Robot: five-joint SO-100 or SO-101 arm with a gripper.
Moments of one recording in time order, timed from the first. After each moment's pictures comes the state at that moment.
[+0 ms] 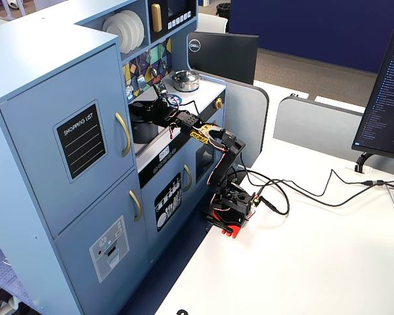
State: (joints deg) arm 1.1 112.3 100.0 5.2 -90.3
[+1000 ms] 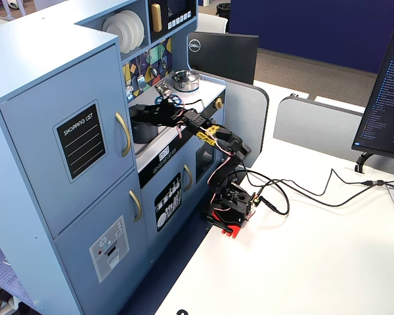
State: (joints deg) arm 2.5 125.9 101.6 27.7 -94.6
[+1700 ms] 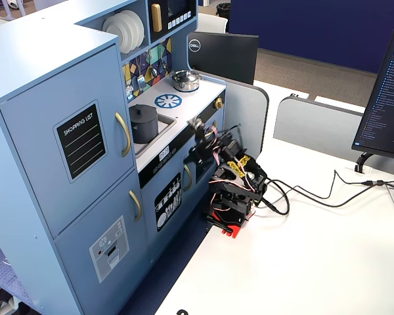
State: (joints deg) arm 4.0 173.4 144.1 73.4 -79.6
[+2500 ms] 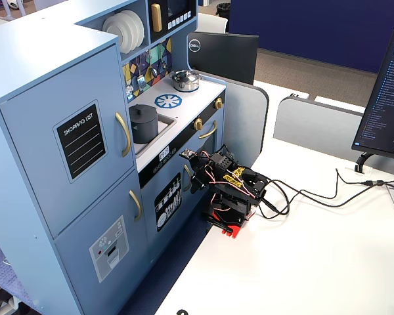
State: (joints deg) arm 2.4 182.5 172.1 77.7 -89.0
